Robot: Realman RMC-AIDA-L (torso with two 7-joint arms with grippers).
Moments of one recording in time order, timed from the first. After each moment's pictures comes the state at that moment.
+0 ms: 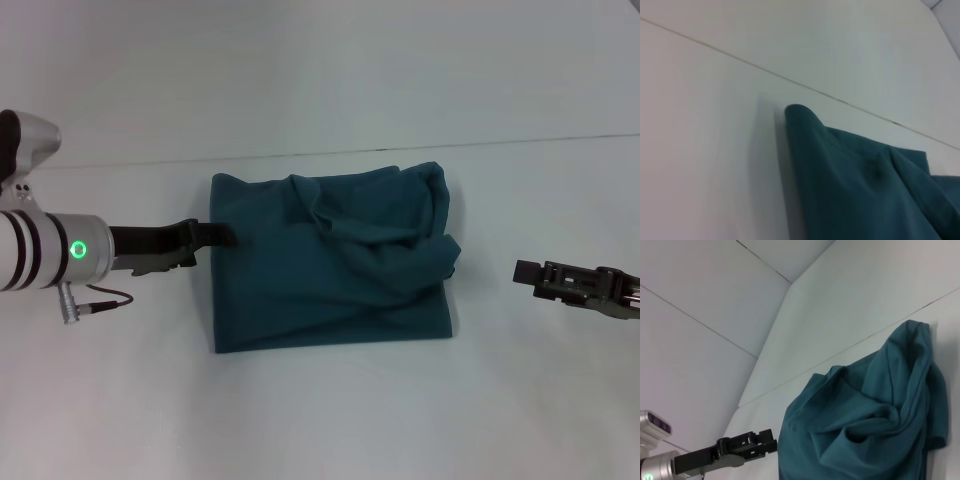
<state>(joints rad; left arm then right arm) -0.76 -2.10 0.90 0.62 2.25 0.92 -2.59 0.42 1.95 -0.62 -0.56 -1.91 -1.49 2.06</state>
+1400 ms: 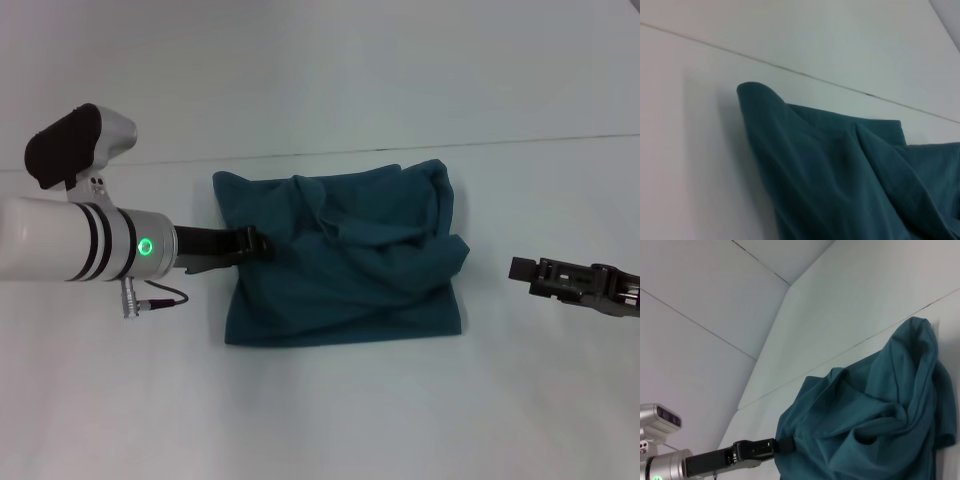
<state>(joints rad) -0.87 -2.13 0.96 0.52 2.26 0.85 -2.58 0.43 1.95 -0.62 -0.56 -1.91 -1.48 2.07</state>
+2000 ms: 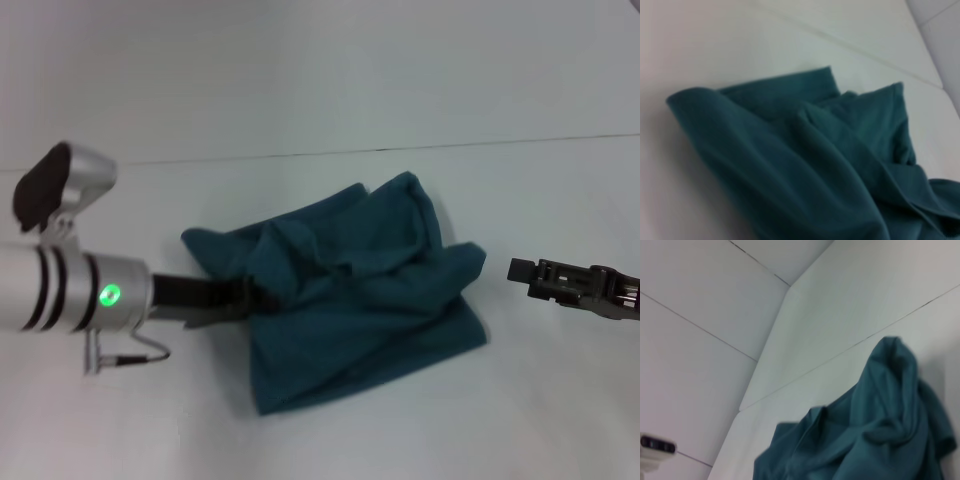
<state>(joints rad) -0.70 -2.16 0.94 0.74 2.24 1.19 -2.59 0.43 1.95 -0.62 -0.54 -1.91 -1.47 2.07</state>
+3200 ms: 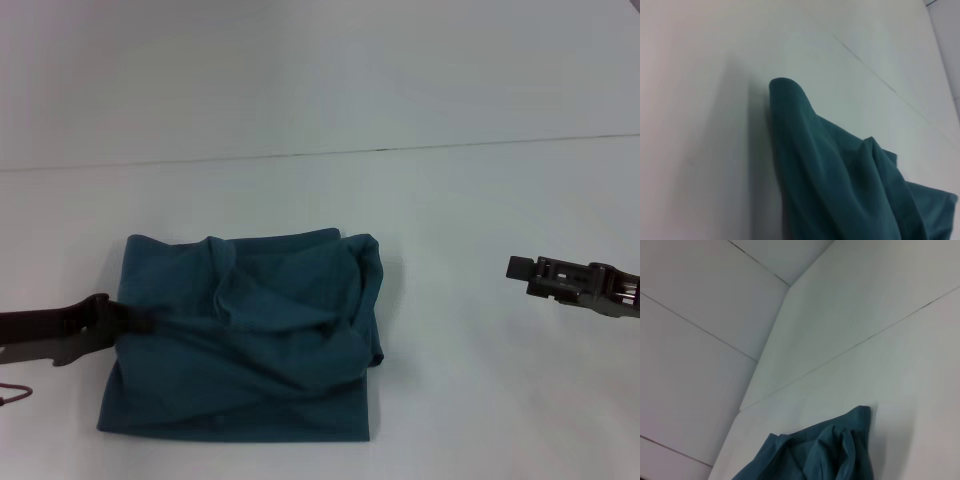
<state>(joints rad) -0.51 -2.09 0.69 0.82 2.25 1.35 -2.56 0.43 1.95 -0.62 -0.54 -1.91 -1.47 2.07</state>
